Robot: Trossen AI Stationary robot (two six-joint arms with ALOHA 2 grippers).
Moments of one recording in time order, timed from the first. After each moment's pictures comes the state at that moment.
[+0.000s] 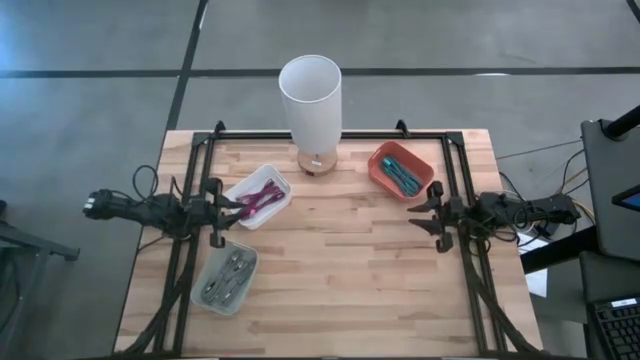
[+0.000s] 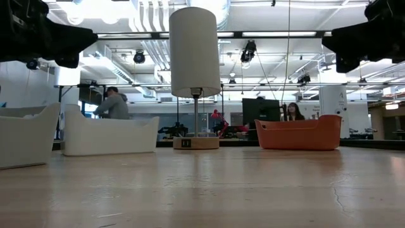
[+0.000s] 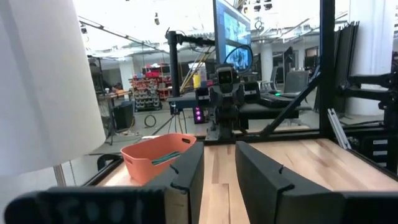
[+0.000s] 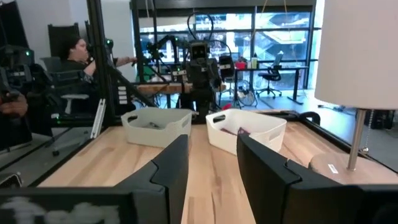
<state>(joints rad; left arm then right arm) -0.22 0.00 0.01 0.17 -0.30 0.15 0.15 0.00 0.01 0.10 0.13 0.05</state>
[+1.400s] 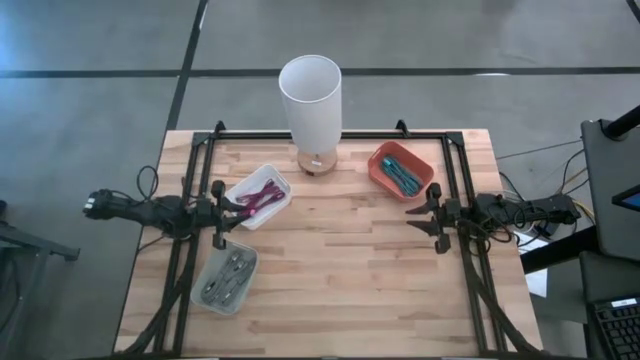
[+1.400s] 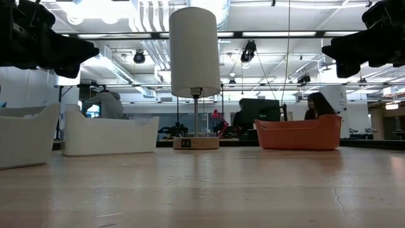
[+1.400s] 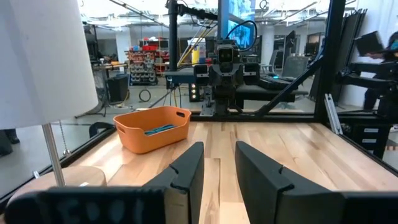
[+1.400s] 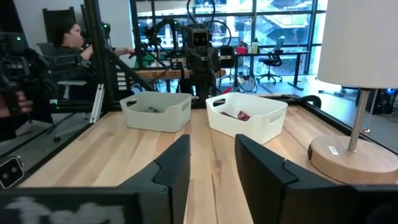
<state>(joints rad) -0.22 0.00 0.01 0.06 -0.31 0.03 0.15 0.00 0.01 0.03 0.13 0.07</state>
